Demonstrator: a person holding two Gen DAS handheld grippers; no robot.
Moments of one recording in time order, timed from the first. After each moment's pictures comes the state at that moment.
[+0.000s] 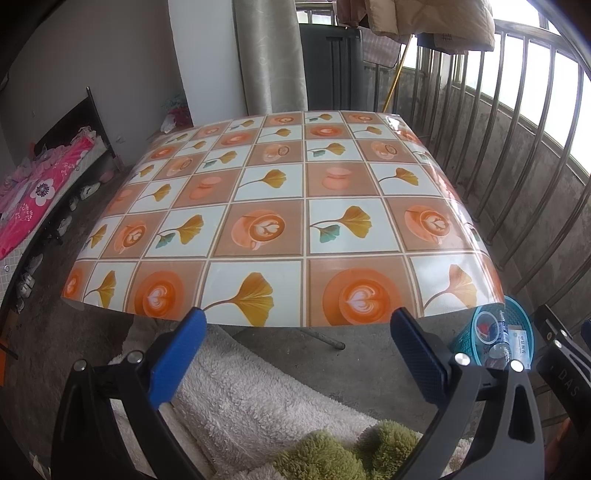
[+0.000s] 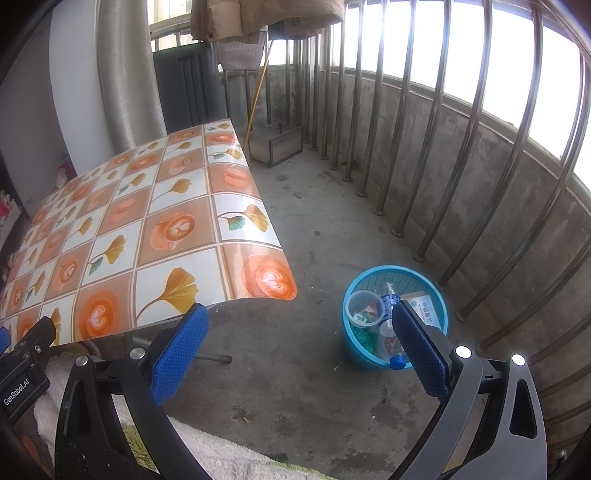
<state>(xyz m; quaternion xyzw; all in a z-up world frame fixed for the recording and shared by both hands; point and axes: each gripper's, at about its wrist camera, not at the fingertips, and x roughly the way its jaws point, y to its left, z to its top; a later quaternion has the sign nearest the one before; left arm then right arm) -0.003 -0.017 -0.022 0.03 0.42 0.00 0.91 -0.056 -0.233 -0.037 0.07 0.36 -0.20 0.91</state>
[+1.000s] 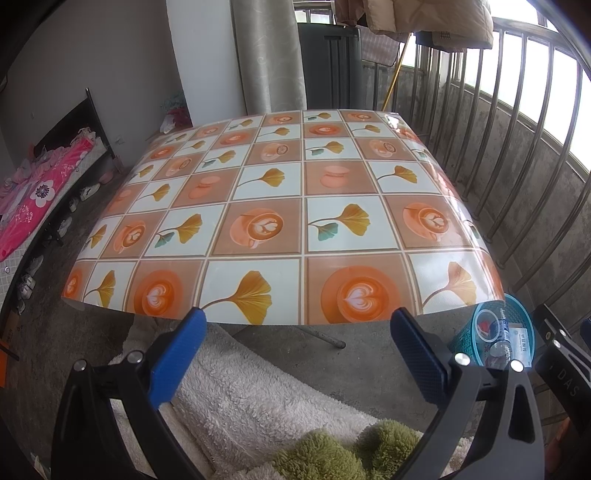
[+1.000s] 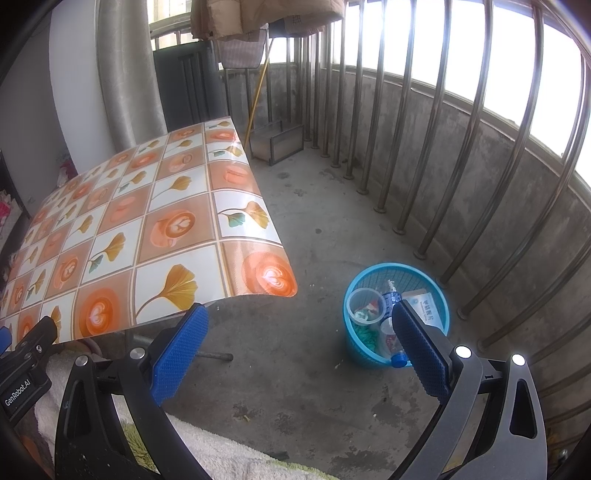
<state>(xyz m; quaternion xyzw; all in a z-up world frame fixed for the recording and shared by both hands) -0.003 -0.020 -0.022 0.03 0.42 0.00 0.91 -0.055 -0.231 -0.039 0.07 0.36 -0.19 0.91</state>
